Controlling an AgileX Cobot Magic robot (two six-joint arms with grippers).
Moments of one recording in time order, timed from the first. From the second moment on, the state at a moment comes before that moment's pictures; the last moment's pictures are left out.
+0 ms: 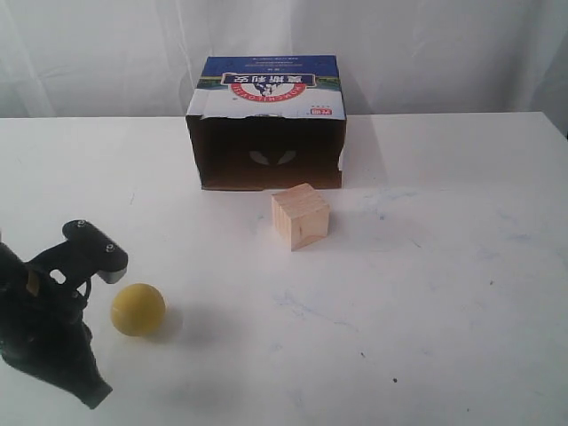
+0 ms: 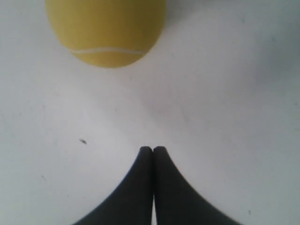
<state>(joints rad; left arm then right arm) -0.40 1.41 -0.64 -0.03 0.63 0.24 0.12 0.01 0.00 0.00 0.23 -0.04</state>
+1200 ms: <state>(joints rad) -0.44 1.23 -1.08 0.18 0.70 0.11 0.12 0.01 0.00 0.00 0.23 -0.03</state>
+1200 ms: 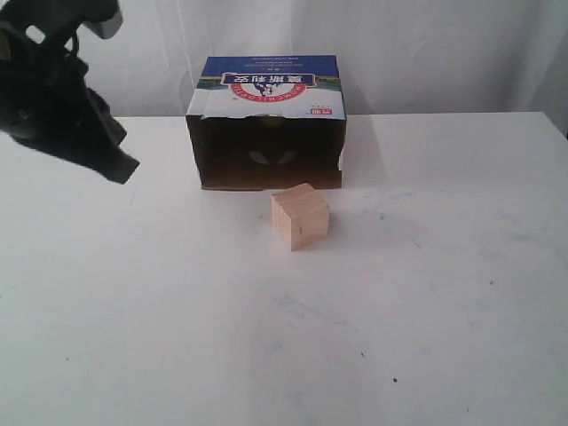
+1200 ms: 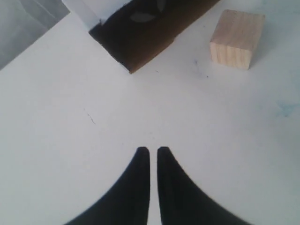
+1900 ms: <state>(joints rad) -0.63 0.62 -0.26 -0.06 0.21 -0.04 0.12 0.01 0.00 0.00 0.23 -0.03</state>
